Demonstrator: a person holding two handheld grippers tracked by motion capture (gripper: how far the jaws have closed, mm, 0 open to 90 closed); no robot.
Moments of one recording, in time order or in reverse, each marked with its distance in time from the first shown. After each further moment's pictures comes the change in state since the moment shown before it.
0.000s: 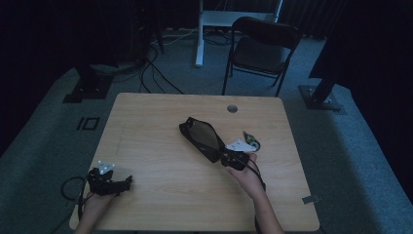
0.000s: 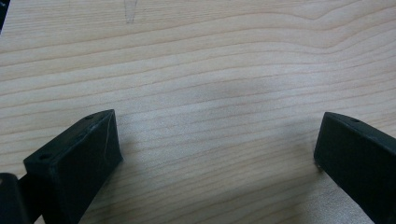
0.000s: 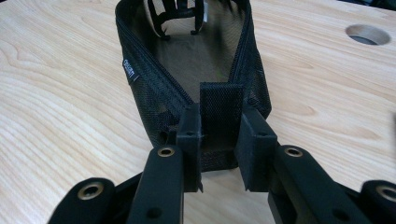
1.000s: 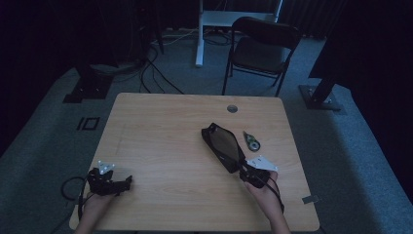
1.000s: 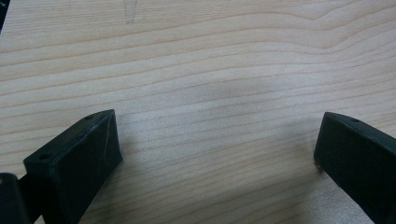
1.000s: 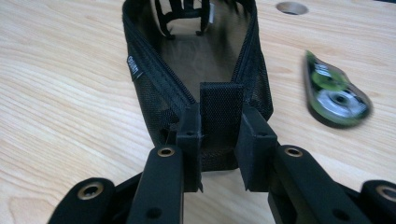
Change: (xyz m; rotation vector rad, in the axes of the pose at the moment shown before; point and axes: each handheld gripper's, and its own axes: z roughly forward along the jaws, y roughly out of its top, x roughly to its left) left arm 0.000 0.000 0.000 0.000 0.000 0.000; right arm -0.013 -0.045 -0.061 -0.022 -0.131 0.048
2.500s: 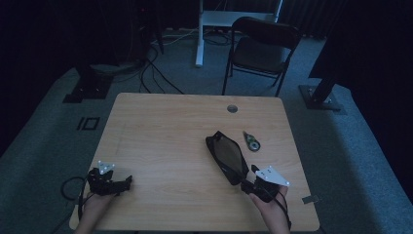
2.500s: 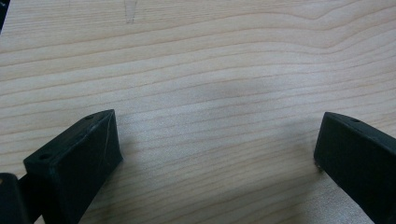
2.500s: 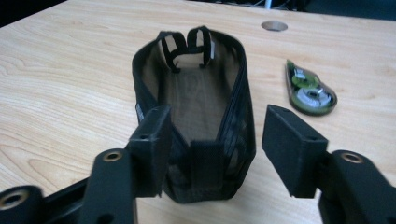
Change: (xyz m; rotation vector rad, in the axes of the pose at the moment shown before) left arm 0.000 0.000 0.000 0.000 0.000 0.000; right arm 0.014 -0.002 -0.052 -0.074 -0.019 0.057
